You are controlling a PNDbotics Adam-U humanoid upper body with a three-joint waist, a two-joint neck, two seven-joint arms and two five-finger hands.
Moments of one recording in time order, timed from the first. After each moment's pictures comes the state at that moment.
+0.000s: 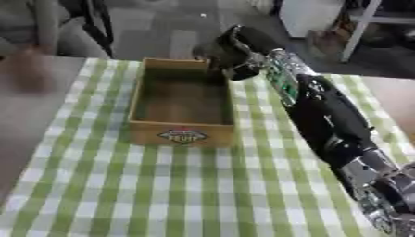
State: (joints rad) left arm -0.22 0.25 0.11 -1.91 0.04 0.12 -0.07; right arm -1.14 -0.26 0.03 -0.70 1.15 -0.38 0.03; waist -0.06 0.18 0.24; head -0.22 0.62
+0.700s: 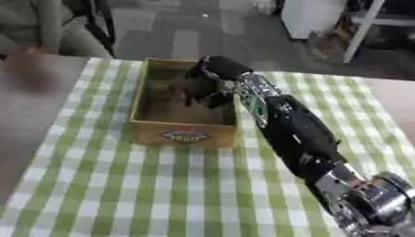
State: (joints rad) left arm -0.23 0.24 0.10 -1.91 0.04 0.12 -0.08; right arm -1.10 -0.19 0.04 -0.63 1.27 -0.40 0.05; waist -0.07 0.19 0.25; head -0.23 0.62
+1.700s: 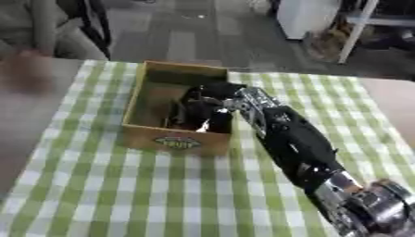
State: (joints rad) left arm -0.23 0.24 0.10 -1.91 0.04 0.13 -0.08; right arm -1.10 -0.20 0.03 -0.63 1.22 -0.54 0.28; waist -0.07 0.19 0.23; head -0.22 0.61
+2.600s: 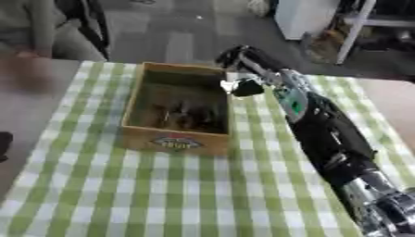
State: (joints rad) left arm -0.21 0.24 0.12 -1.91 0.04 0.13 -0.06; right arm -1.06 -0.28 -0.19 -0.74 0.91 -0.42 0.06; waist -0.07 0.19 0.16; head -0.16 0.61
